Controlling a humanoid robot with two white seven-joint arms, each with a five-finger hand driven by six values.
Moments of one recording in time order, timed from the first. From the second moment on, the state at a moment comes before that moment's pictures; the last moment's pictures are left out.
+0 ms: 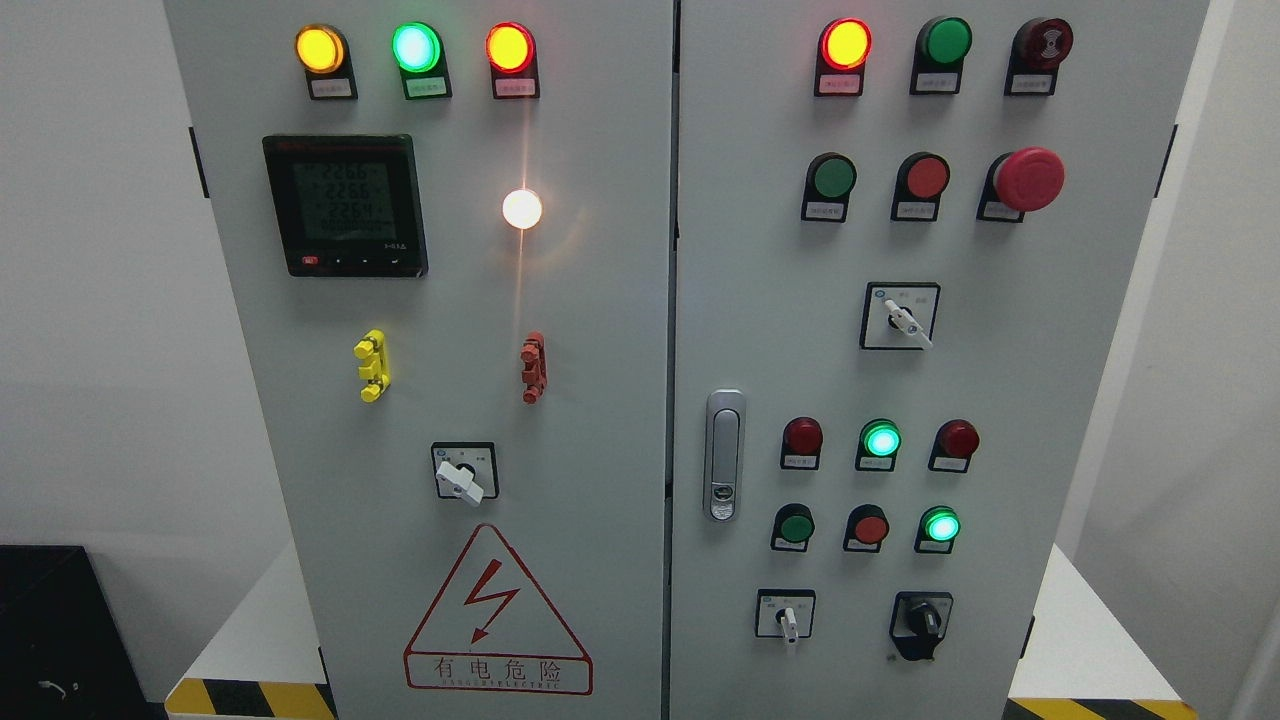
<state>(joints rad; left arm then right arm) 0.00 -0.10 -0.07 -0.07 0.08 -0.09 0.02 0.17 0.10 -0.08 -0.43 0.31 0.01 0.16</state>
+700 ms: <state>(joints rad) 0.00 -0.10 -0.07 -0.07 0.08 -0.09 0.02 0.17 0.10 -0.08 -0.75 0.73 0.03 0.13</state>
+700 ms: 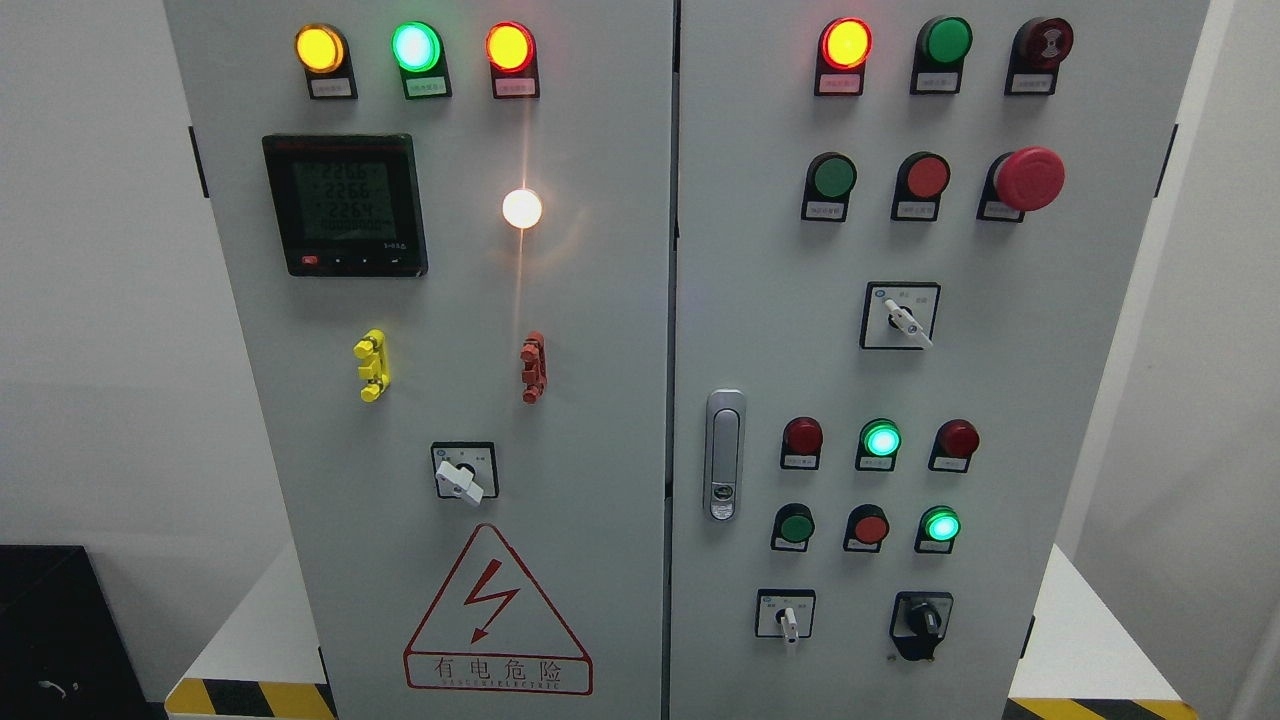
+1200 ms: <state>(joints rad) 0.00 -0.10 -0.07 -0.07 0.08 -0.09 0.02 0.17 0.10 -0.09 -1.02 0.94 0.02 0.11</state>
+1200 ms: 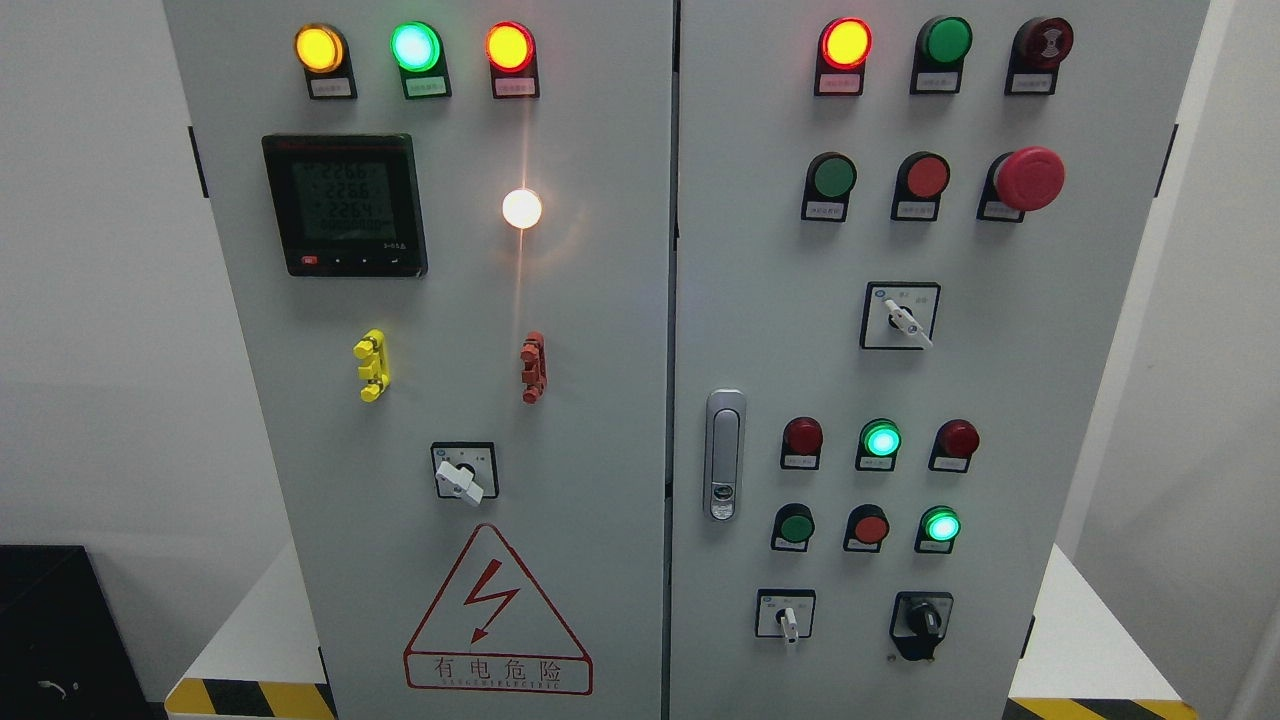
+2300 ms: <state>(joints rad) 0.00 -0.10 -0.07 -0.07 0.08 -0.09 0.02 0.16 0.12 -0.12 -1.53 1.24 0.06 0.04</state>
